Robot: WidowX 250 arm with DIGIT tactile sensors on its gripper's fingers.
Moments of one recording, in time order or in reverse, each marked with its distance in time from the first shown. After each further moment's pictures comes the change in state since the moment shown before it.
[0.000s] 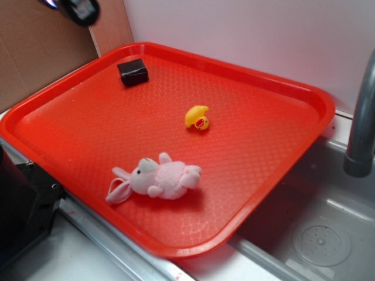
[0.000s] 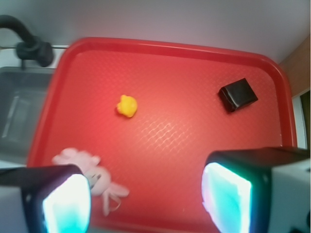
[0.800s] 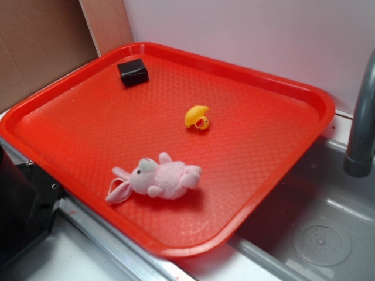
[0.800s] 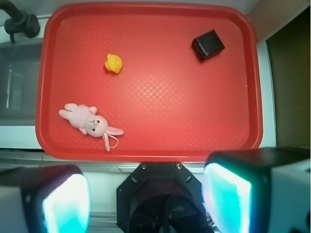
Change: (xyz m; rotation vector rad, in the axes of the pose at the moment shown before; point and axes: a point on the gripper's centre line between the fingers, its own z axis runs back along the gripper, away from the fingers) arm -0.042 0.002 0.074 0.024 0.189 0.101
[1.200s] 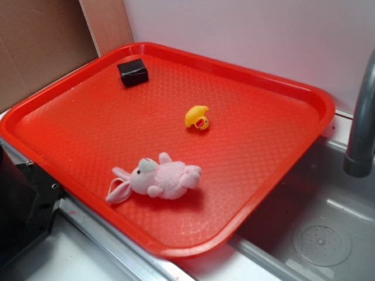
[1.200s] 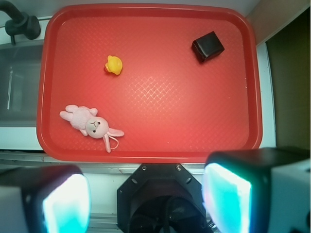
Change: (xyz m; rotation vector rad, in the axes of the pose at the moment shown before) arm 0.002 0.000 0.003 -0.001 -0.009 0.004
